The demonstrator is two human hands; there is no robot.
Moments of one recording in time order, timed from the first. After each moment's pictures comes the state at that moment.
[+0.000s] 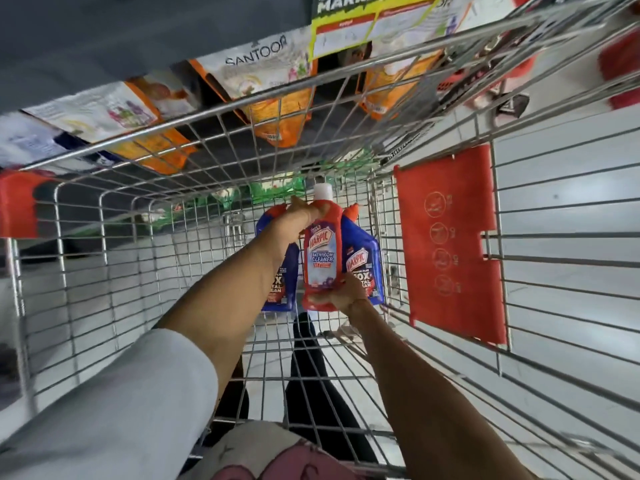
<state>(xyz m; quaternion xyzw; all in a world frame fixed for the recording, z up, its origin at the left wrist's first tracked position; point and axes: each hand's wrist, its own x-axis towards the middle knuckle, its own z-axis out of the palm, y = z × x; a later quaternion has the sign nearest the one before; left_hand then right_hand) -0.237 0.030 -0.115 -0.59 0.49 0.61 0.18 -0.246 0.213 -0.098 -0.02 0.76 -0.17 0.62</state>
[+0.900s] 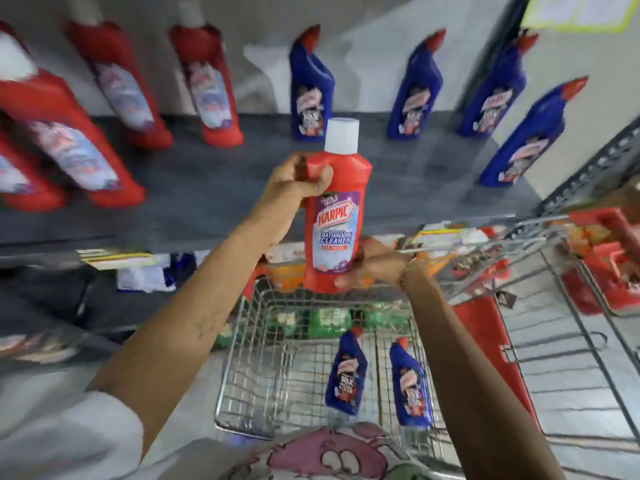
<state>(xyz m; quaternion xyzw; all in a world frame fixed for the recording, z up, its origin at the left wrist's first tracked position) -0.065 -0.078 0.322 -0.29 0.57 0.69 -0.34 -0.216 0.032 0.245 -0.46 0.61 -0.31 0.57</state>
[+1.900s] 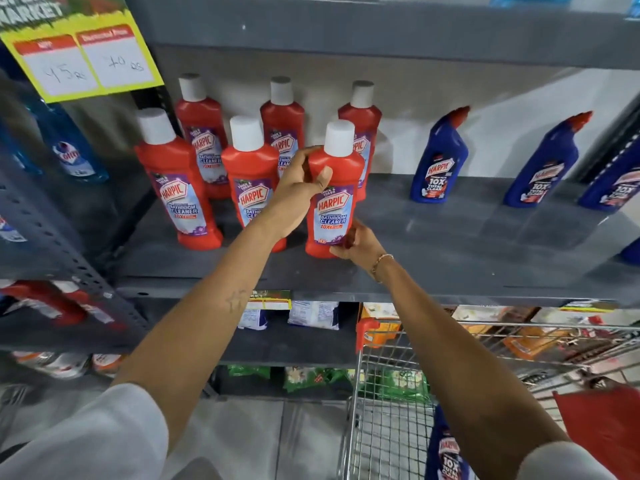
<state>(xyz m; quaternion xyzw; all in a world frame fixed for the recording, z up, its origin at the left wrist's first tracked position) 0.126 -0.242 0.353 -0.30 0.62 0.60 -0.40 -0.018 -0.189 0.260 -0.49 0.62 -0.44 0.43</state>
